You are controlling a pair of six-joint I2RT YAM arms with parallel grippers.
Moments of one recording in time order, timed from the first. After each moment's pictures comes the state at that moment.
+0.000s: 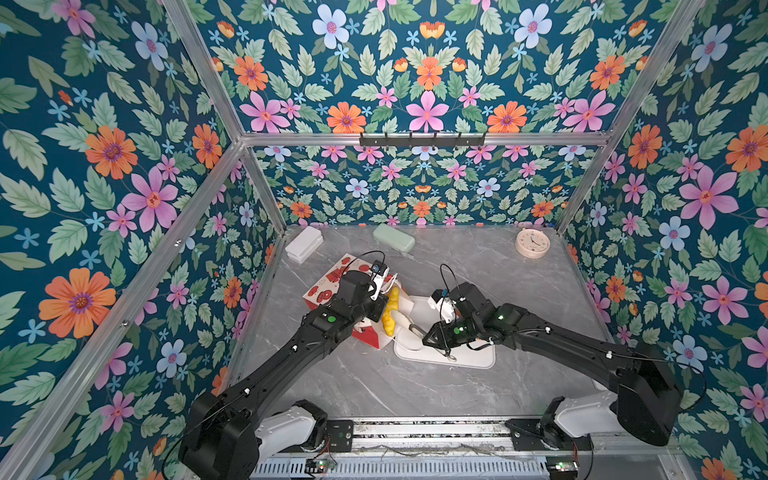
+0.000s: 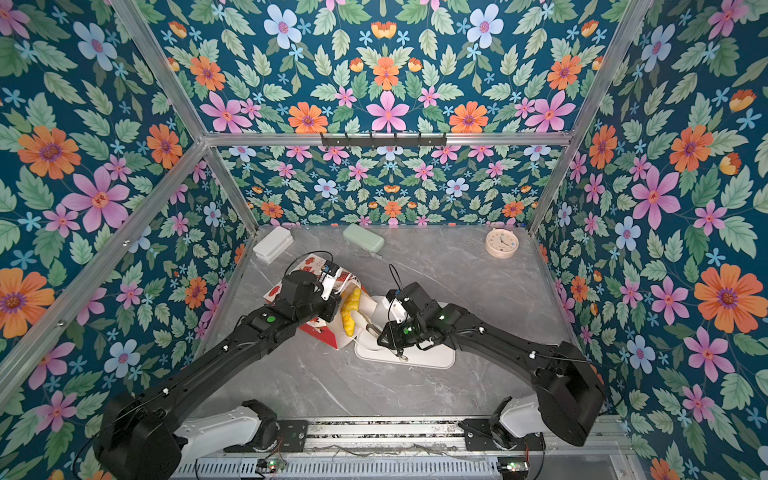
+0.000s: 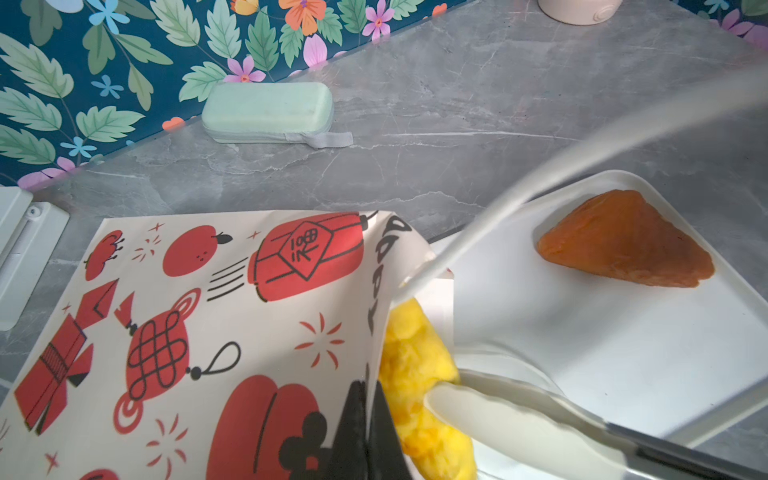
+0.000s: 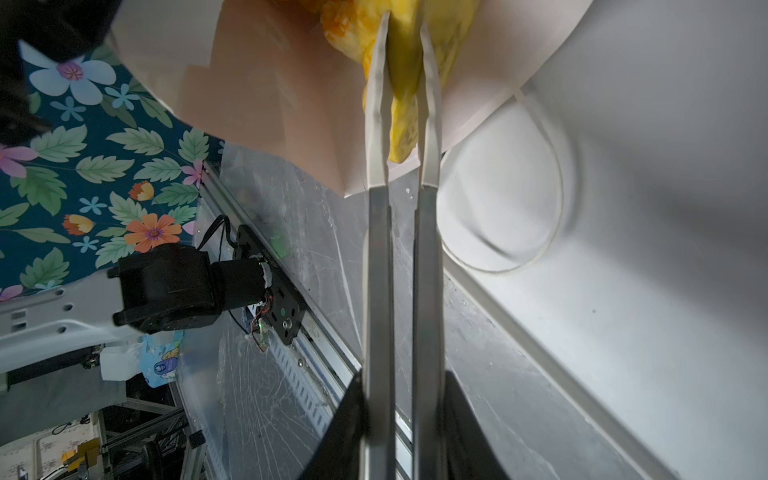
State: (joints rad) left arm -0.56 1.16 0.83 -0.30 -0.07 0.03; right arm 0.80 1.35 0.91 -0.43 -0.46 0.58
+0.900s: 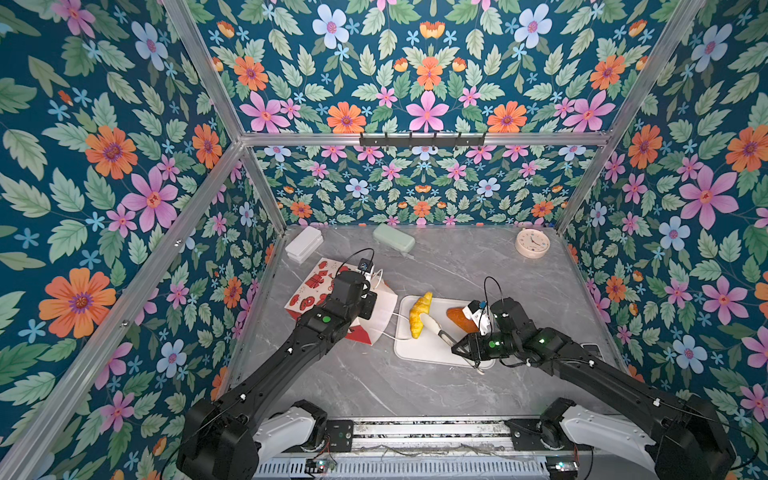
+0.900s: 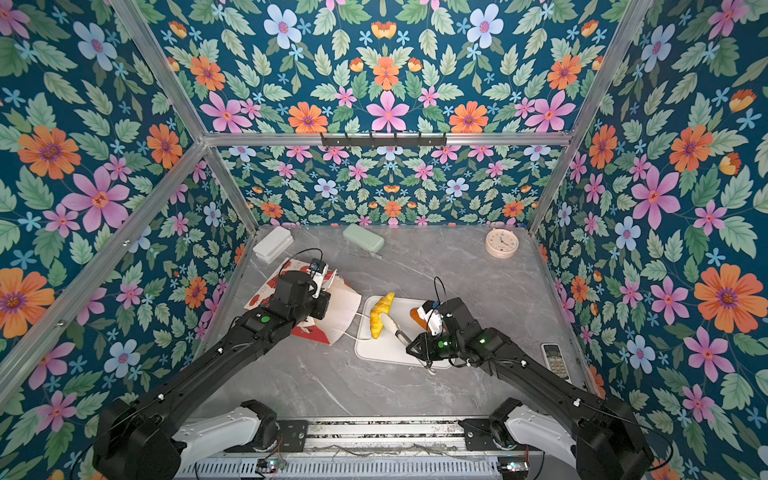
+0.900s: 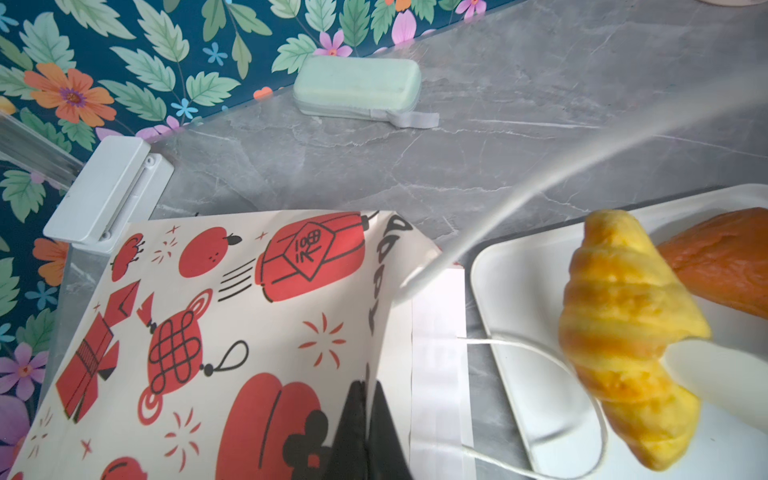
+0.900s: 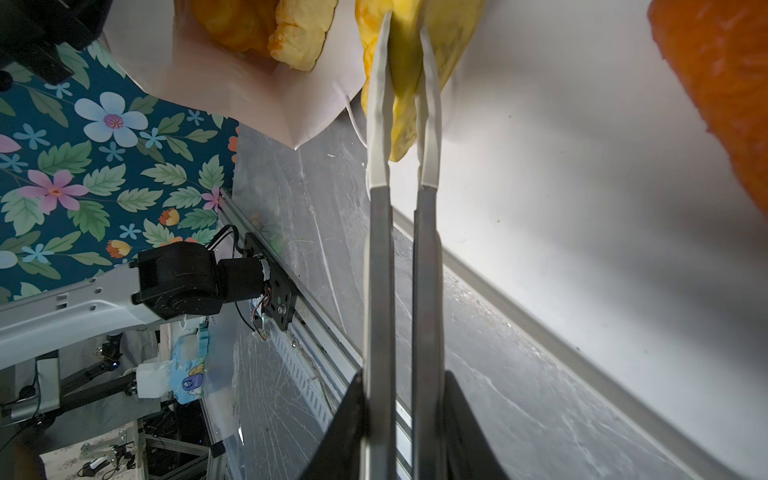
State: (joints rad) left arm -0.51 1.13 0.83 -0.37 -0.22 0.01; right arm 0.60 1.04 0.61 -0.40 -0.56 0.59
